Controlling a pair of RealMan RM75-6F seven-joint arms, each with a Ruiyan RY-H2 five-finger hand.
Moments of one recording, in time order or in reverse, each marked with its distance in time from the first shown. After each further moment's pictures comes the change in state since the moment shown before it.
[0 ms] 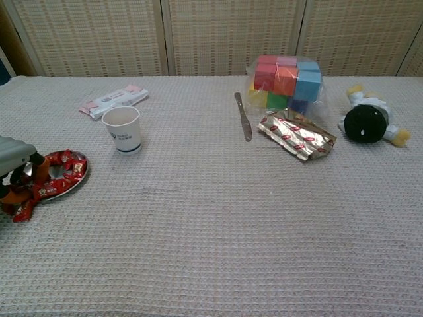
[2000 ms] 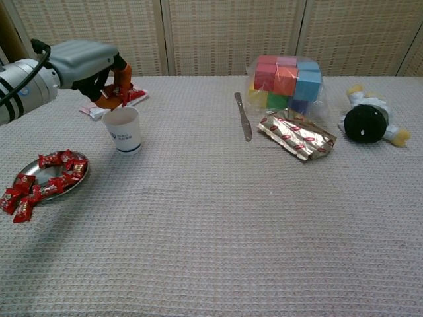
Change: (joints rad) left arm -0.307 -0.051 -0.244 -0.028 -0.072 -0.050 0.035; right arm 0.009 -0.005 0.025 0.017 0.067 -0.035 -0.008
